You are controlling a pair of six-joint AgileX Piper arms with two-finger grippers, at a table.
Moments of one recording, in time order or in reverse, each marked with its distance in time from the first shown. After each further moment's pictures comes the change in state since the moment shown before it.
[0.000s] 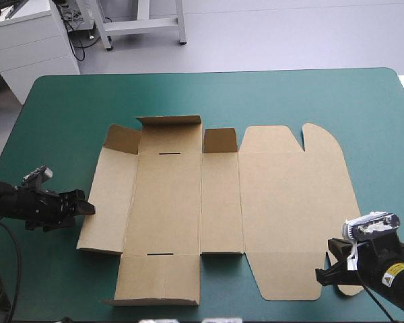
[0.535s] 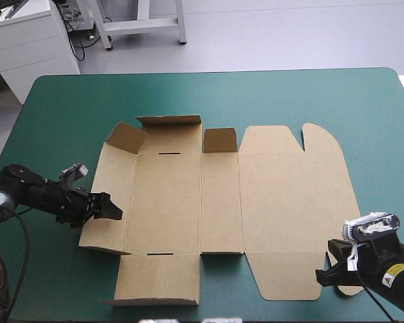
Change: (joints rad) left arm -0.202 0.060 -0.020 -0.044 0.075 0.053; right arm 0.000 -0.002 0.000 0.003 0.009 0.000
